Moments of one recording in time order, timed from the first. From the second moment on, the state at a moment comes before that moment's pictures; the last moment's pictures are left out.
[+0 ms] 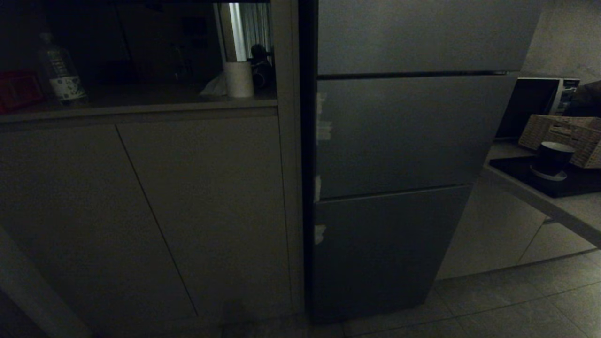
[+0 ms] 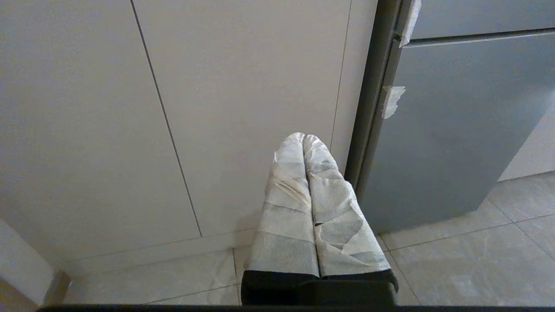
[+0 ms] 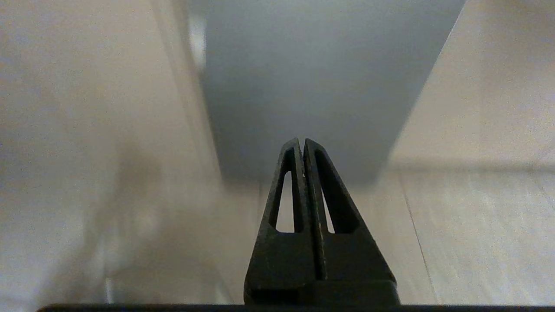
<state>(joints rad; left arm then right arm) 0.00 0.00 0.00 0.00 0.00 -0.01 0.20 0.29 -0.01 -0.09 -0.02 0.00</state>
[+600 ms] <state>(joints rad) 0.00 0.00 0.00 0.00 0.00 -0.01 0.00 0.09 -0.03 0.07 0.04 -0.12</state>
